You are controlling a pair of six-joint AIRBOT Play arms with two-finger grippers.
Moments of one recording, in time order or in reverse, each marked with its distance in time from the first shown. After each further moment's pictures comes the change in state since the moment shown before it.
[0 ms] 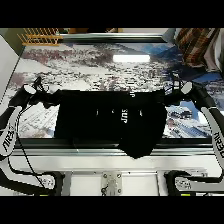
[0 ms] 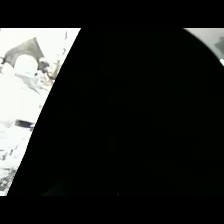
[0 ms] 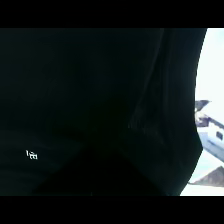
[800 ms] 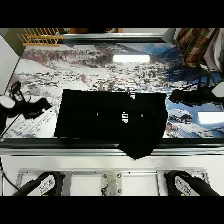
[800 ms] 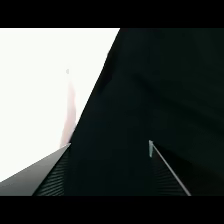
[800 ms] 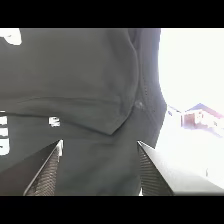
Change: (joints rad) left arm 0.142 0.488 -0.304 0.183 -0.127 -0.039; right arm -0.106 0.404 -0.025 0.019 0.171 0.004
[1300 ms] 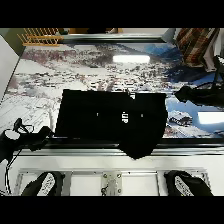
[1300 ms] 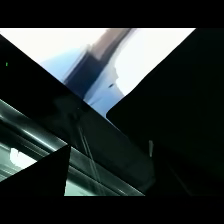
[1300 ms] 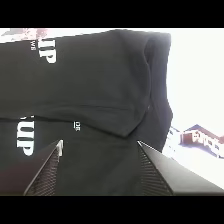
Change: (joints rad) left arm 0.163 0.196 -0.446 -0.063 0.054 -0.068; right arm -0.005 0.152 0.000 0.030 0.022 0.000
